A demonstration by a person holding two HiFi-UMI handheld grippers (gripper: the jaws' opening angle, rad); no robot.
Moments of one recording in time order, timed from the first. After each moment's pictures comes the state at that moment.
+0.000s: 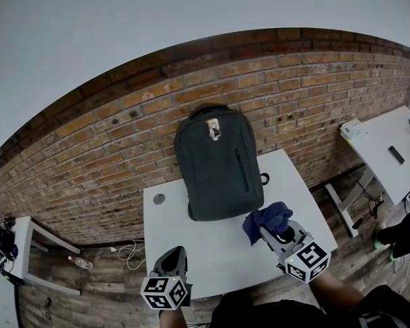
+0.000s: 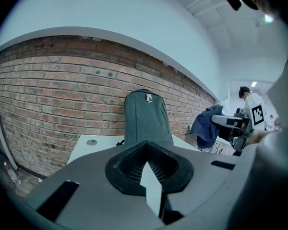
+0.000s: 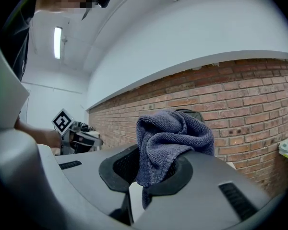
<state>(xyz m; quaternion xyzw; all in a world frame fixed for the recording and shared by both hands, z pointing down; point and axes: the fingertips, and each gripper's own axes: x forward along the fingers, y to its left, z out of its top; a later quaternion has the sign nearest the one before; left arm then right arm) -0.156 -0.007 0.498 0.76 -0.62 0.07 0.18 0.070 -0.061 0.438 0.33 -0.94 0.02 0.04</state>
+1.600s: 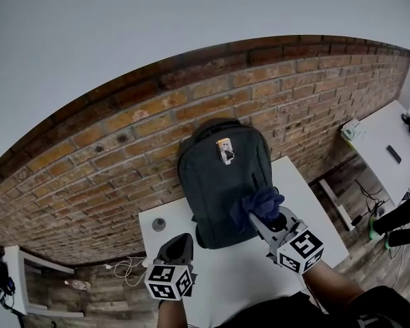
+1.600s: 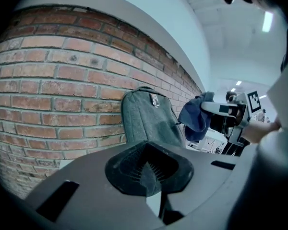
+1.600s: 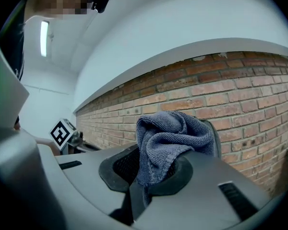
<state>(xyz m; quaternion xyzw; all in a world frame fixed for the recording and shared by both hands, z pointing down) -0.200 -0.179 0.481 0.82 -0.53 0.11 0.18 -0.028 -0.204 0.394 0.37 -0.93 0.04 0.03</state>
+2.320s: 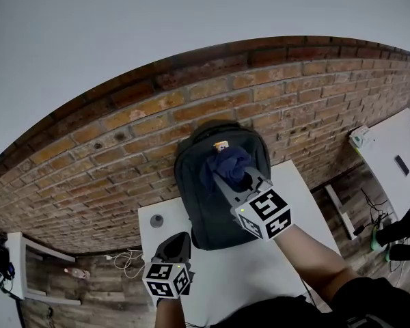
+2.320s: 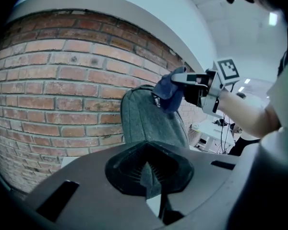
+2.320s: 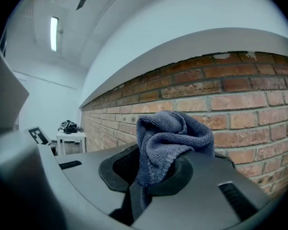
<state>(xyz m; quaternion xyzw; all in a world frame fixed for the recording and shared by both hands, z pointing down) -0.183 -0.185 0.483 0.79 -0.57 0.11 0.19 -0.086 -0.300 0.332 0.33 -0.94 -0.02 0.04</state>
